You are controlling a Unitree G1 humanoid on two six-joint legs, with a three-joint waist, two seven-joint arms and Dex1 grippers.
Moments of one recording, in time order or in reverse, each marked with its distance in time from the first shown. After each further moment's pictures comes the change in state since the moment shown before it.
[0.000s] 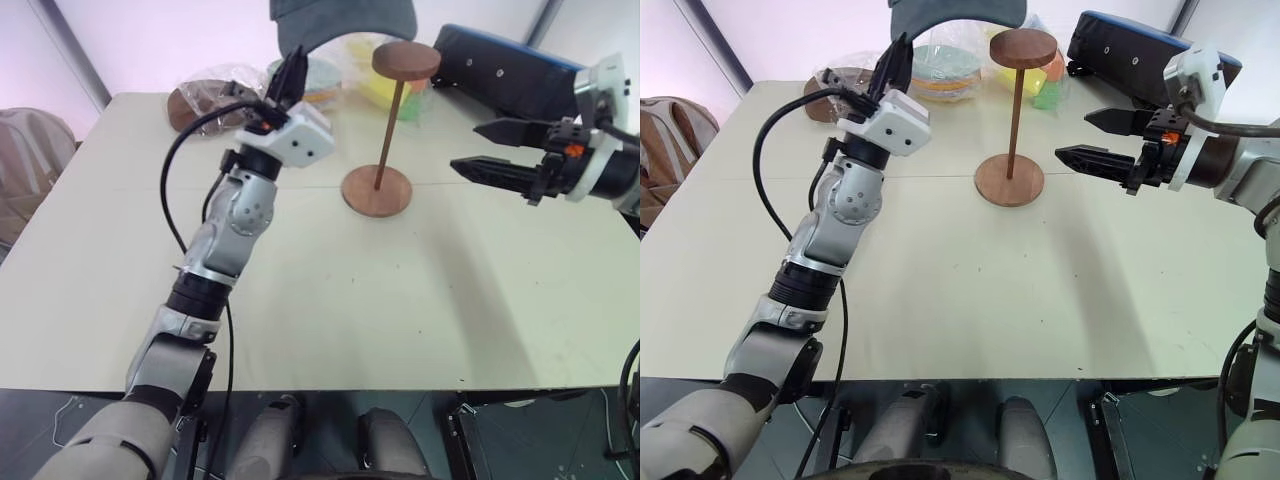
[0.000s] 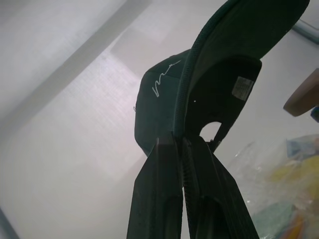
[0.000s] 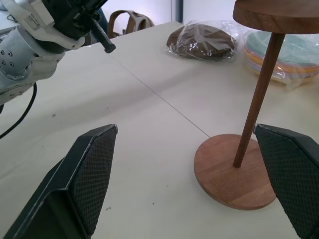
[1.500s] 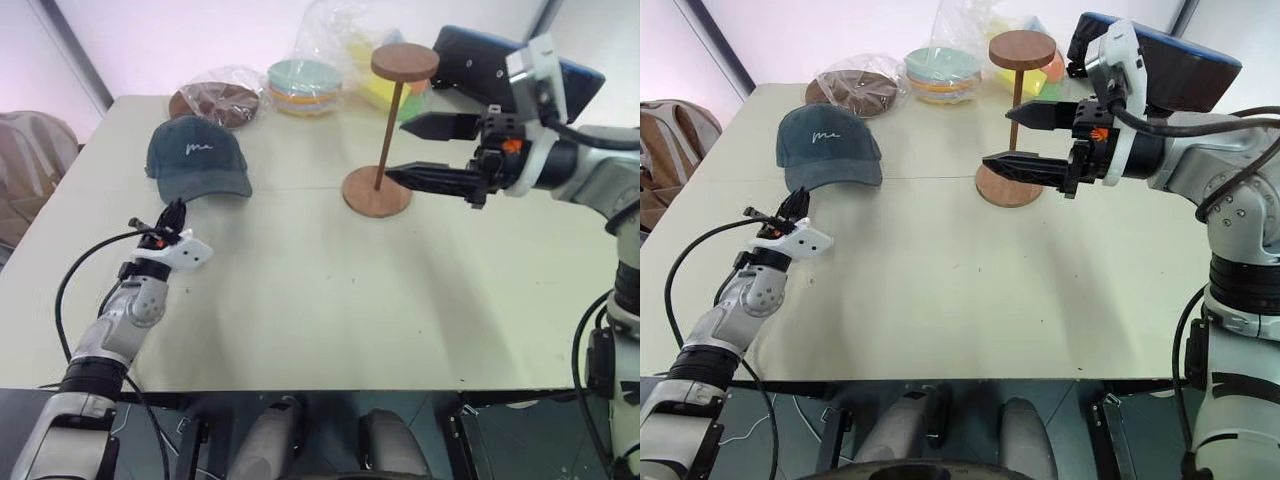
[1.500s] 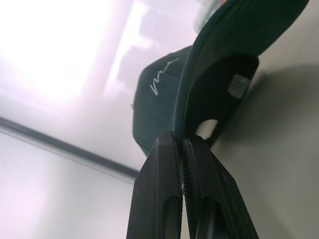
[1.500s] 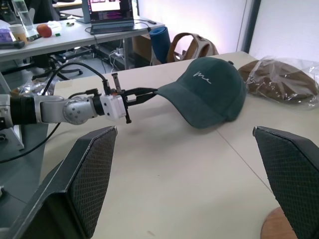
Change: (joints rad) left arm 0.499 0.399 0.123 0.216 -0.004 -0.181 0.118; right arm -0.150 0.146 0.116 -0.121 0.070 0.069 -0.015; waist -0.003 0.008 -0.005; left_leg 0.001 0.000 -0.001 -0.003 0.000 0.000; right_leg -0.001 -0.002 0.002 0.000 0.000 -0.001
